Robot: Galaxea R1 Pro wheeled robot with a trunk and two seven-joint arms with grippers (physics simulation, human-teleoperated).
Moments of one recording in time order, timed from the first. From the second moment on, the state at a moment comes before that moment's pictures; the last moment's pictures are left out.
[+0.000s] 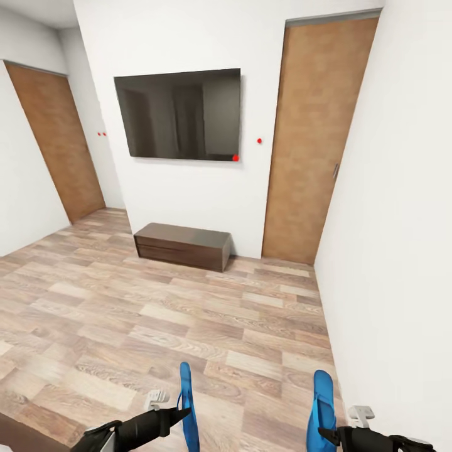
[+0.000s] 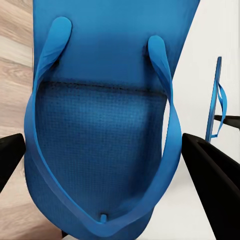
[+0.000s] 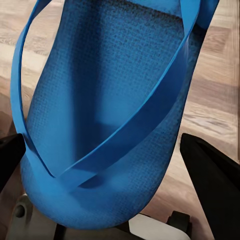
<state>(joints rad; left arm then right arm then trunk) -0.46 0.05 0.34 -0.30 -0.11 0.12 -1.02 -0.40 -0.40 0.50 -0.38 -0.68 0.14 0.65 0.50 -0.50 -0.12</state>
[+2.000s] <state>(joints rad) -0.46 0.05 0.34 -0.30 -0.11 0.12 -1.02 -0.40 -0.40 0.50 -0.38 -0.68 0.14 0.64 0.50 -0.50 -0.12</state>
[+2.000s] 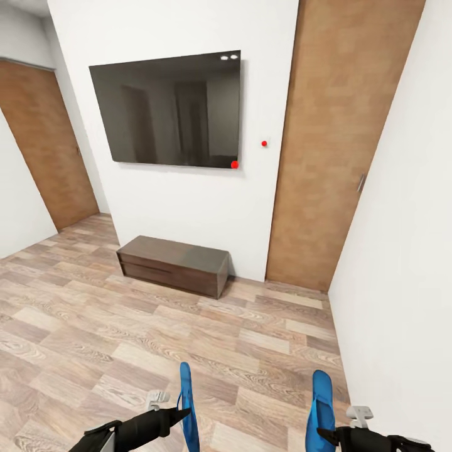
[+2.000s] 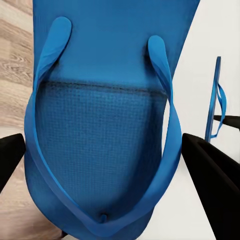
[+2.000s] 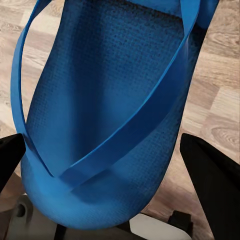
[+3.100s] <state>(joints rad) -0.46 0.05 0.34 -0.30 -0.11 0.12 -1.02 -0.40 -0.39 0.50 -0.38 -0.68 0.14 0.65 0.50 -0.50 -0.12</state>
